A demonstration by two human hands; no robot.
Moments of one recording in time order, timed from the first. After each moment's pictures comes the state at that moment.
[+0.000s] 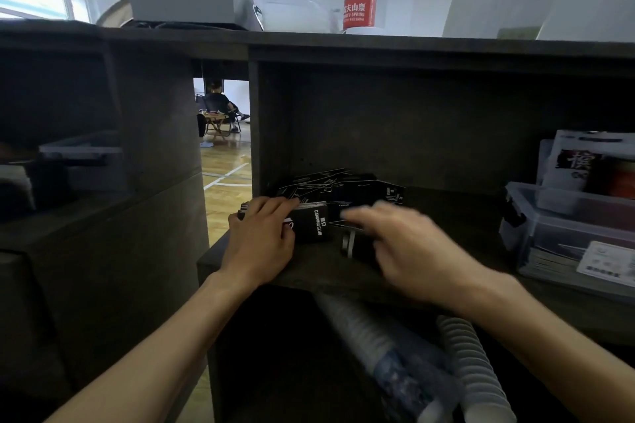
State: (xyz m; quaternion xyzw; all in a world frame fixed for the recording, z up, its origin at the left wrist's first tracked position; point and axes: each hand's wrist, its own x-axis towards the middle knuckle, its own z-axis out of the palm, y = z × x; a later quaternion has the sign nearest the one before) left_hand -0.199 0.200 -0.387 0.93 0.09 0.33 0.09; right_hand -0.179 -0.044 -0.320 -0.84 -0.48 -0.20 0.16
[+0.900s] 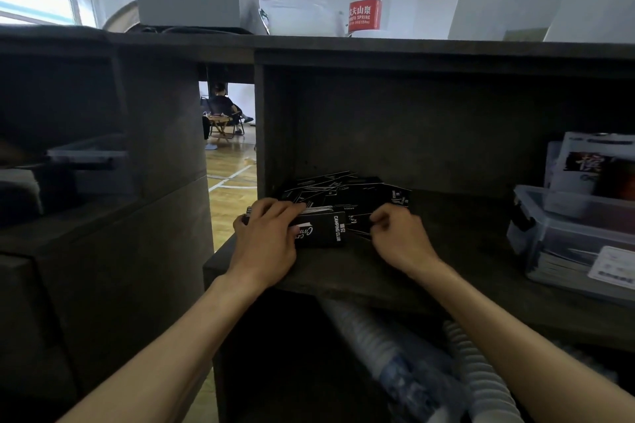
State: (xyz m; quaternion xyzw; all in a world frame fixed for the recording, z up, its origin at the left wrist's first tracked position) left_hand -0.199 0.199 -0.385 0.93 0.09 0.35 0.11; right_hand -0.099 -0.006 -0.359 -0.91 -0.20 -0.11 0.36
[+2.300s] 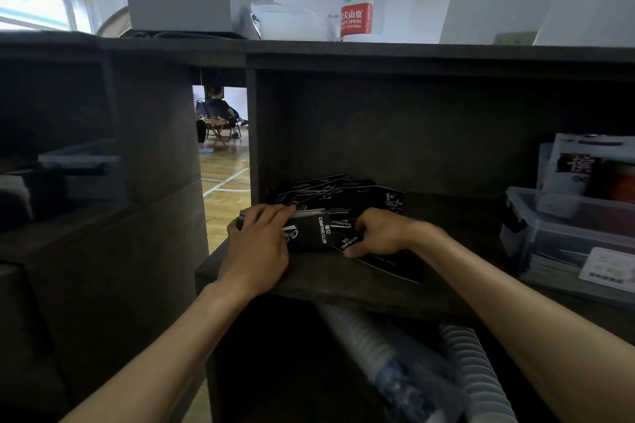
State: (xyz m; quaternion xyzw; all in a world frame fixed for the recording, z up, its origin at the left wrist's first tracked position) left_hand -0.197 0.203 -0.390 0.93 0.07 0.34 0.11; right_hand -0.069 0.005 -0.328 -0.94 -0.32 0.07 0.11
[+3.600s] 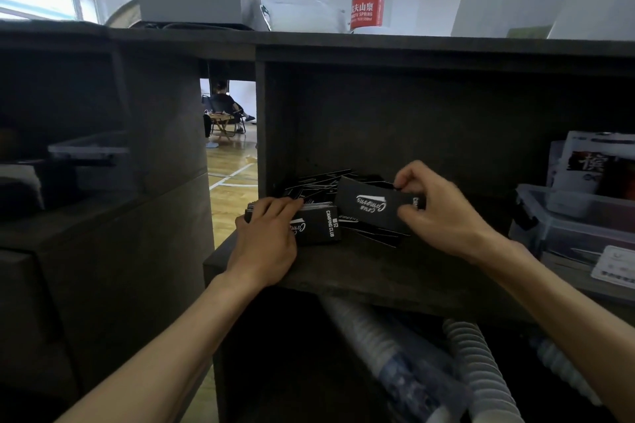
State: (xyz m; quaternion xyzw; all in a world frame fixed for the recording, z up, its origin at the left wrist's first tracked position) left_hand -0.195 0.204 -0.389 0.94 0.08 0.32 0.11; right_hand -0.107 -0.058 -0.310 -0.80 -0.43 -0.14 0.40
